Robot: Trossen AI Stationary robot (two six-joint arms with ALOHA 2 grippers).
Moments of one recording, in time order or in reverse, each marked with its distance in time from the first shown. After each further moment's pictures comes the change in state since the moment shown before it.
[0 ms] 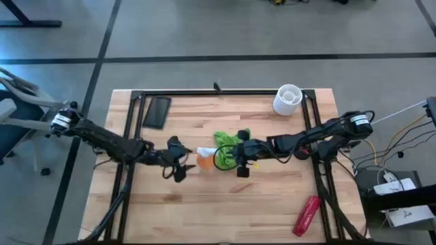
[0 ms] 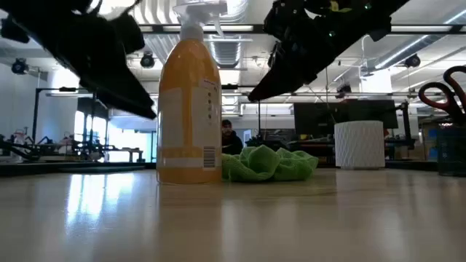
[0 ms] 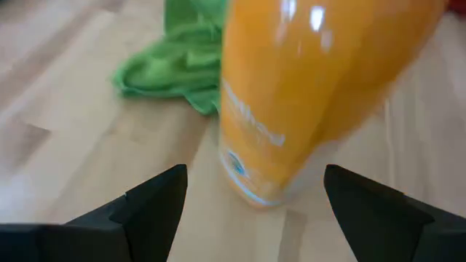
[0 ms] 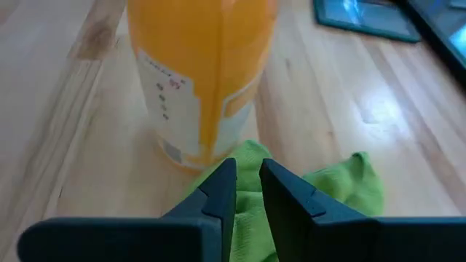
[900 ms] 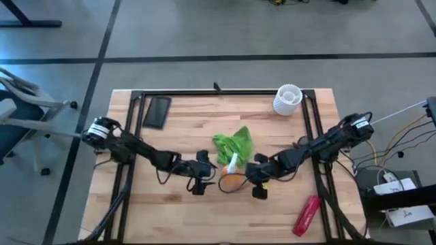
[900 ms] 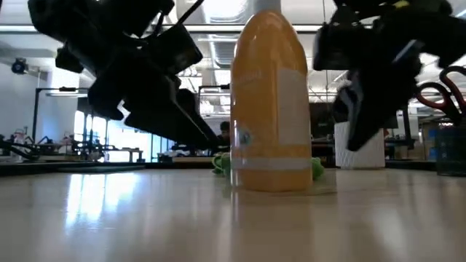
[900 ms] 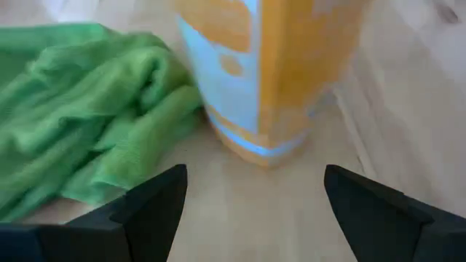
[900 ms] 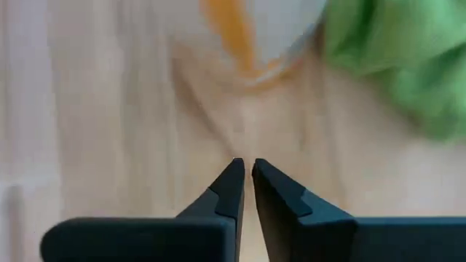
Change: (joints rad) left arm 0.029 0.464 0.216 0.326 0.192 0.389; right arm 0.251 -0.011 -0.010 -0.412 -0.149 0.553
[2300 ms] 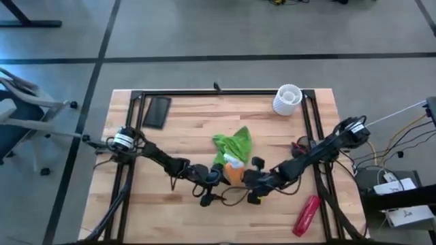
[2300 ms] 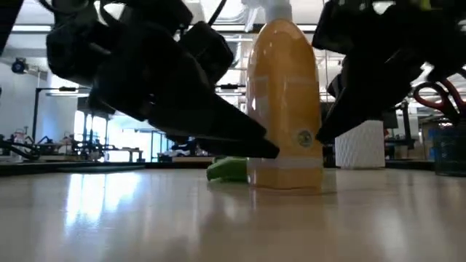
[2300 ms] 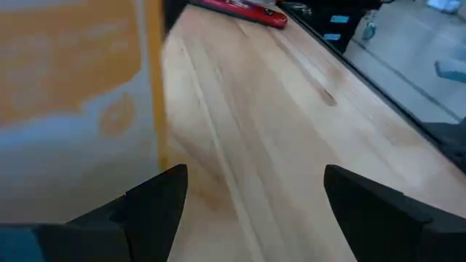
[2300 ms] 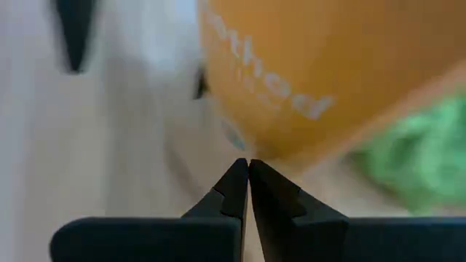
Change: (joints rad) left arm -0.003 0.288 0.099 0.402 0.305 -0.053; right arm 0.102 0.063 -0.012 0.132 0.478 -0.048
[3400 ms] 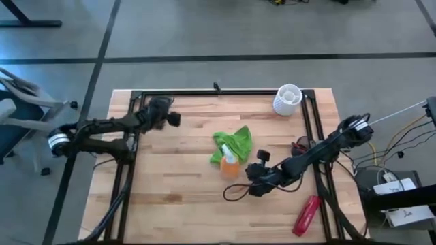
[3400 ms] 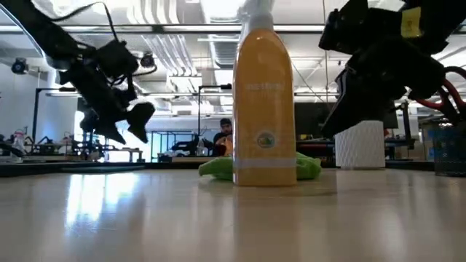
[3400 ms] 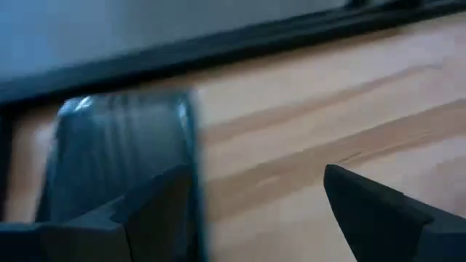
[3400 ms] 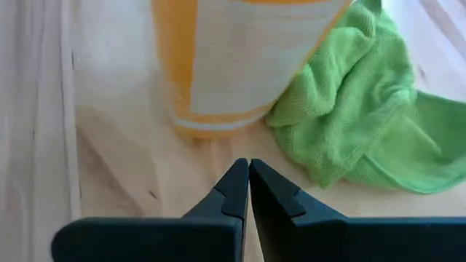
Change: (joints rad) left arm 0.933 -0.826 -0.445 -0.782 -0.536 -0.377; right arm -0.018 -0.029 -0.022 -0.064 0.040 0.001
